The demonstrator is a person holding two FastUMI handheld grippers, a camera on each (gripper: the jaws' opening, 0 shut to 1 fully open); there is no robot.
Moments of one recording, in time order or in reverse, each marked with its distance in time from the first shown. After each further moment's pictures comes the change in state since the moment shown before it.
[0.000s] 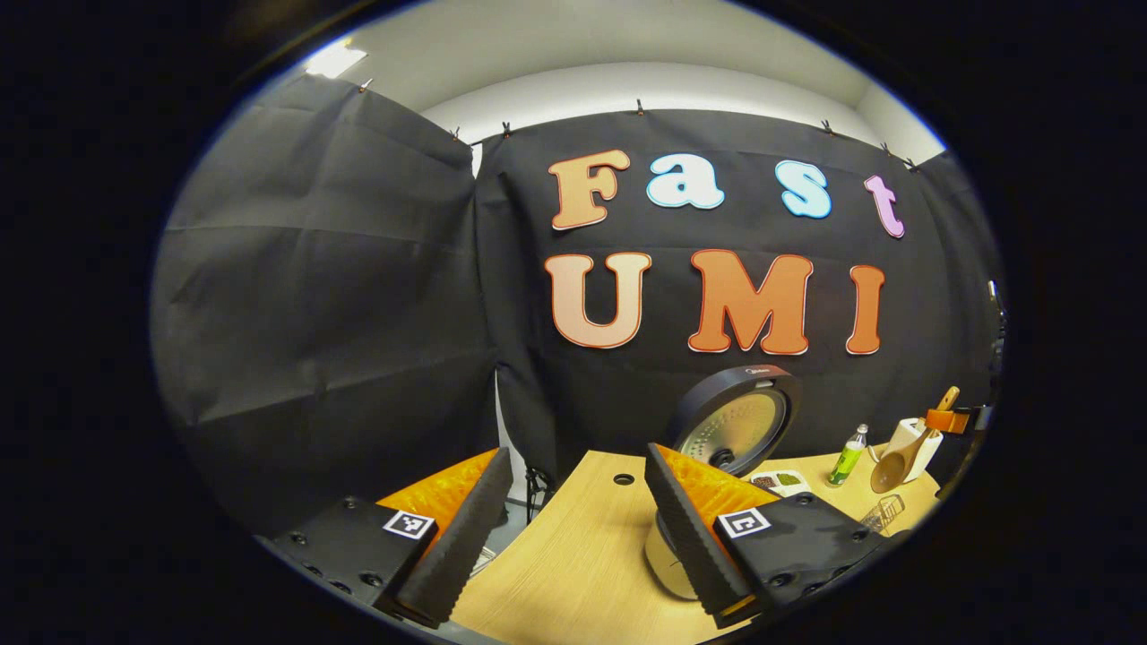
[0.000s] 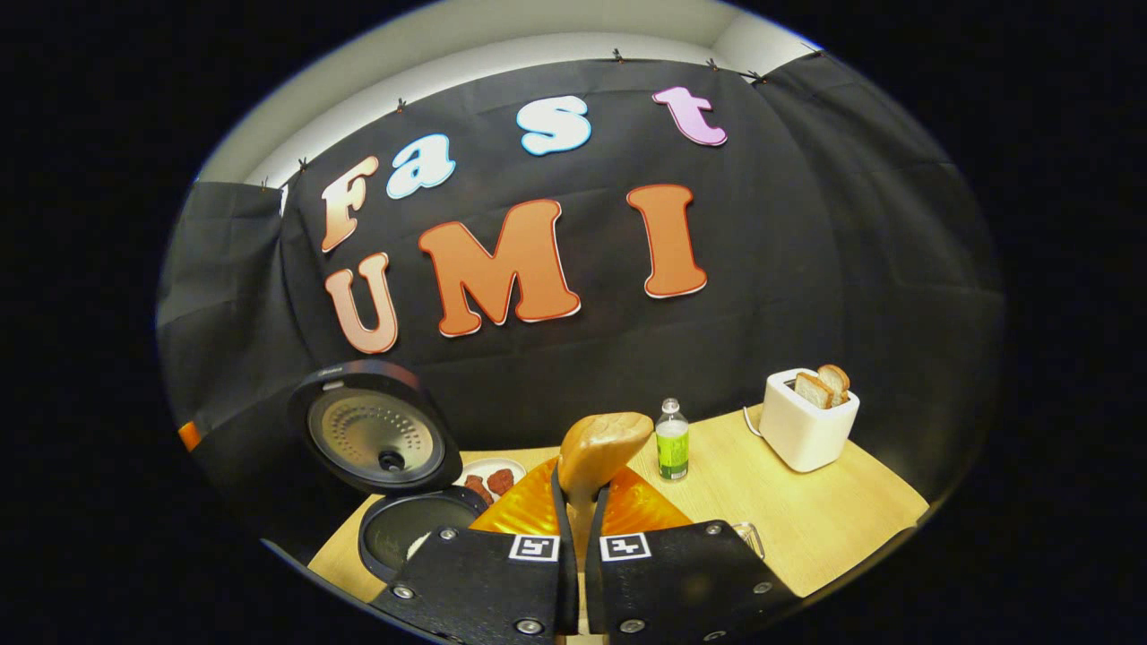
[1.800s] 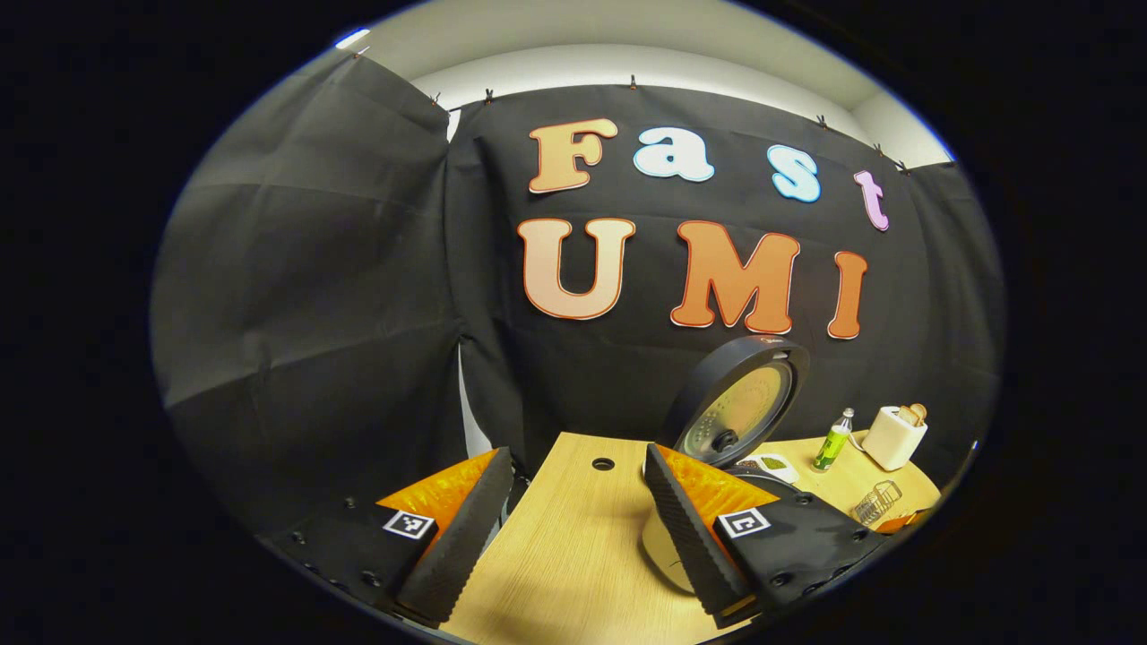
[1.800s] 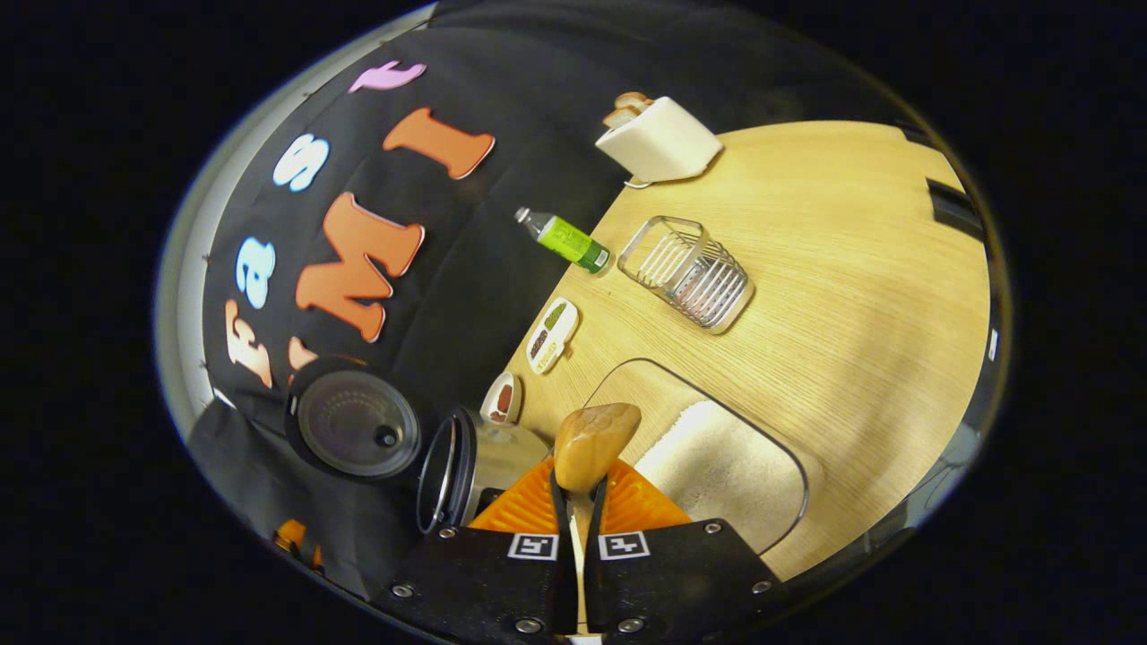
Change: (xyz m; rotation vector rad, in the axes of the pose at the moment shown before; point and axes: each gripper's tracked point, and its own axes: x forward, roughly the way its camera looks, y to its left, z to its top) left arm 0.052 0.013 -0.029 -0.028 0.075 -0.131; right arm -0.056 -0.018 -0.221 0.916 0.282 -0.073
